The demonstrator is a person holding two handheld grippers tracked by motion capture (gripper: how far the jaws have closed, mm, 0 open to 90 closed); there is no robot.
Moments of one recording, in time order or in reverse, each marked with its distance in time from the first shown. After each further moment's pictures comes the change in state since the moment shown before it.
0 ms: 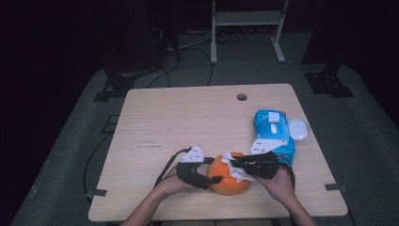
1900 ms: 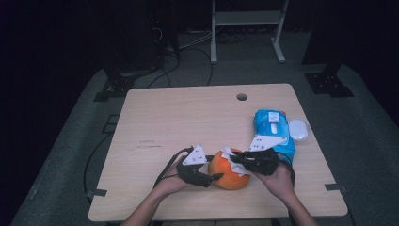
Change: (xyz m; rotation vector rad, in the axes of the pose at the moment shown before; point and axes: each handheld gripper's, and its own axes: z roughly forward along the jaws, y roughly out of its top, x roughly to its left) left arm -0.012 0.016 -0.005 0.018 0.081 0.115; right arm 0.003 0.014 0.000 -0.023 -0.029 -0.046
